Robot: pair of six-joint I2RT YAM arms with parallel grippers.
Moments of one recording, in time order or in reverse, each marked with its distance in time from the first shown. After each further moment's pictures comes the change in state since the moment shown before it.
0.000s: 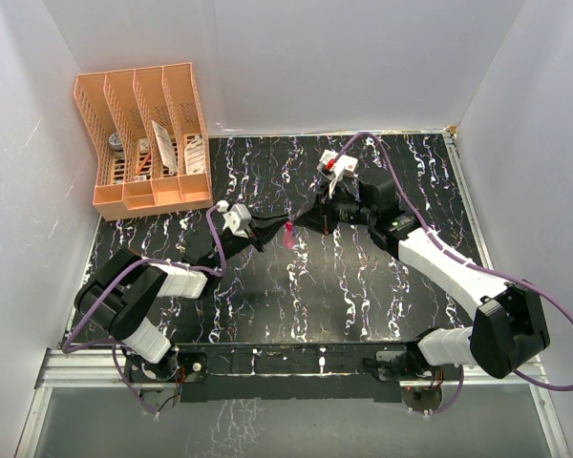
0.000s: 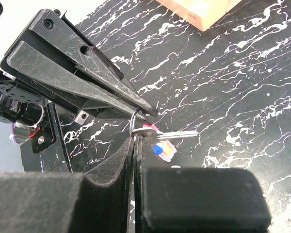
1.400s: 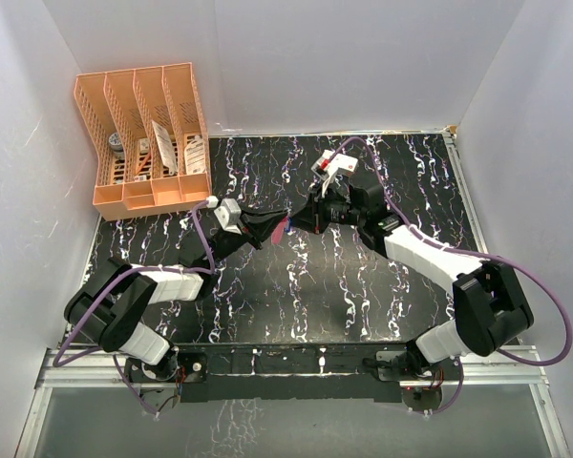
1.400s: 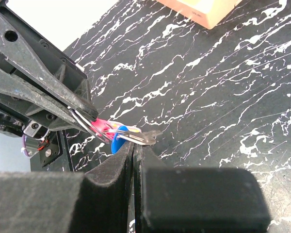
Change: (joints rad) left arm 0.000 -0.080 -0.005 -0.003 -0.045 -0.132; right arm -0.003 0.133 -0.054 0.229 -0.023 0.140
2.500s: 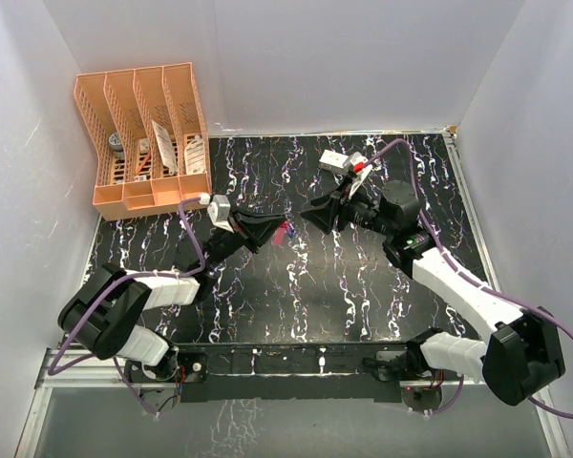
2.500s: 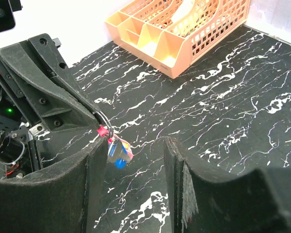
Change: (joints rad) left arm 0.000 -0.054 -0.044 0.004 -0.025 -0.234; right arm -0.044 -0.294 -0.108 0.044 0.128 -0.076
